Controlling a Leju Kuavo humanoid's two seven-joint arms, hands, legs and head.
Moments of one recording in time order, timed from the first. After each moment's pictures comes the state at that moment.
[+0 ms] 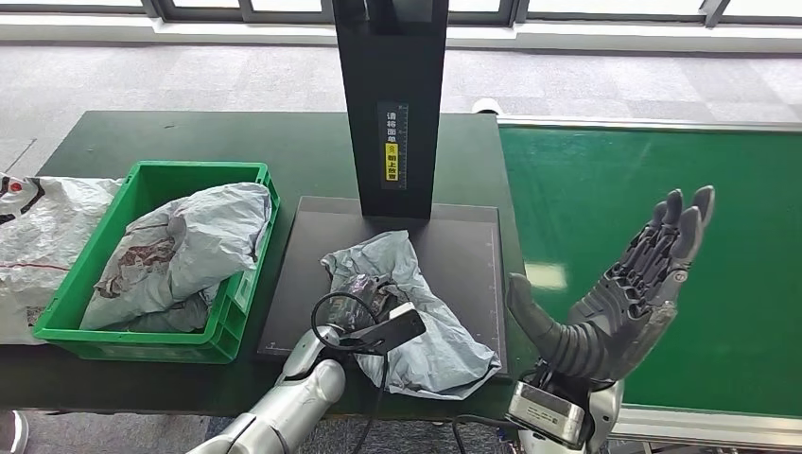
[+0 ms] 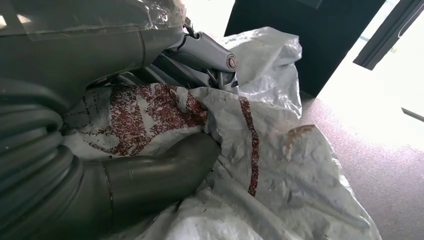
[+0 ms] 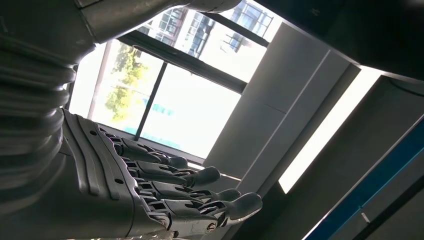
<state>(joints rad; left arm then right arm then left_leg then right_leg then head) -0.48 -0.33 -0.30 -0.54 -0.95 0.42 -0.21 -0.01 0.31 0.21 -1.73 0.68 -0.70 -0.70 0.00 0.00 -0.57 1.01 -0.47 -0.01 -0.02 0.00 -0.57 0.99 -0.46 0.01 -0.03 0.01</state>
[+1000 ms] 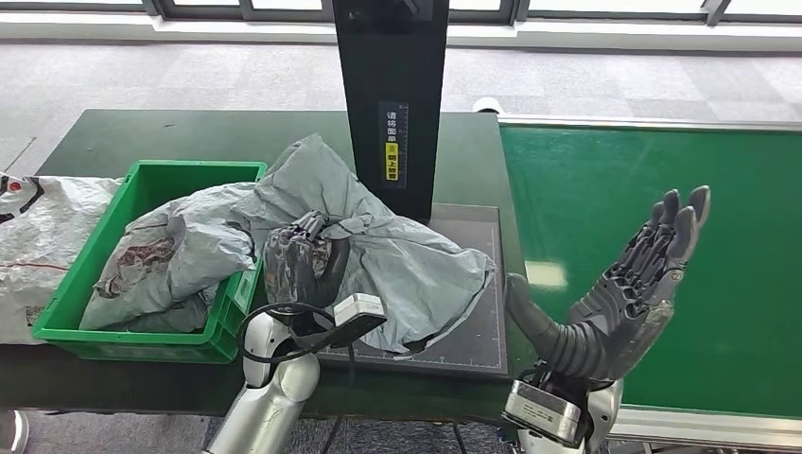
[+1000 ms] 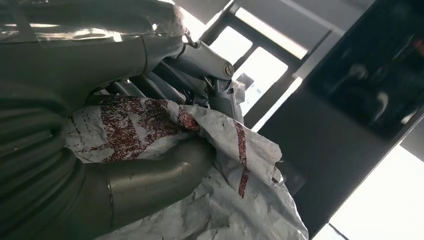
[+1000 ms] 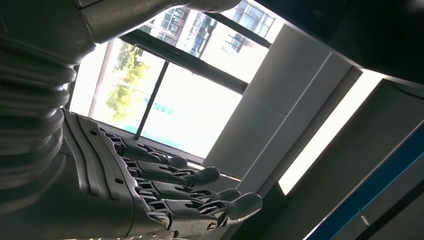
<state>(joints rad) -0.25 -0.33 -0.25 -1.29 -1.04 0.70 -0.42 -0.01 0.31 0.20 -1.72 0.69 -0.70 -0.70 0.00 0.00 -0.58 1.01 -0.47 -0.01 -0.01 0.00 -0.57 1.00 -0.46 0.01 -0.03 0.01</state>
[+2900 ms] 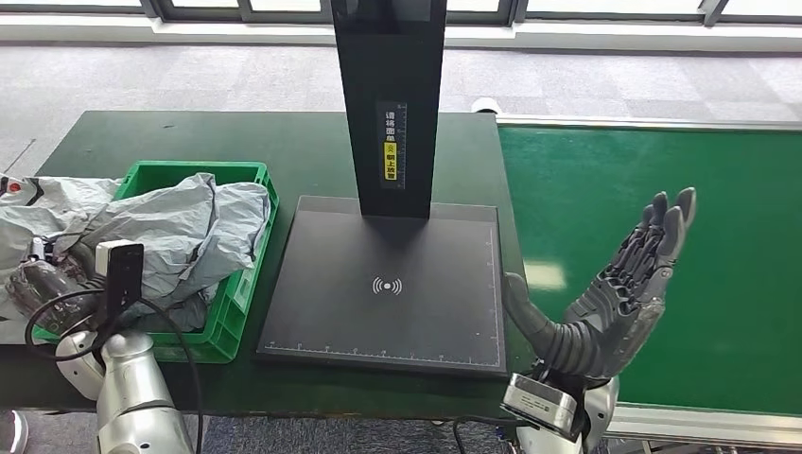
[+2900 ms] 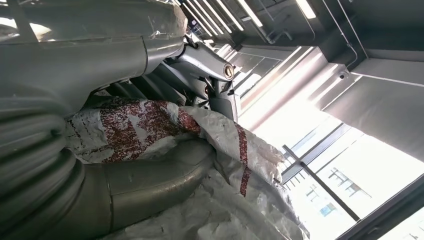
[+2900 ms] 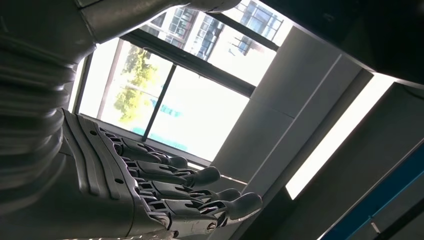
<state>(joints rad) -0.49 -0.28 0.88 -1.20 -1.08 0.70 -0.59 0.00 0.31 0.19 -1.69 0.68 -0.70 -0.70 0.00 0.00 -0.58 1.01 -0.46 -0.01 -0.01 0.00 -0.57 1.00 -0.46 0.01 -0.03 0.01</state>
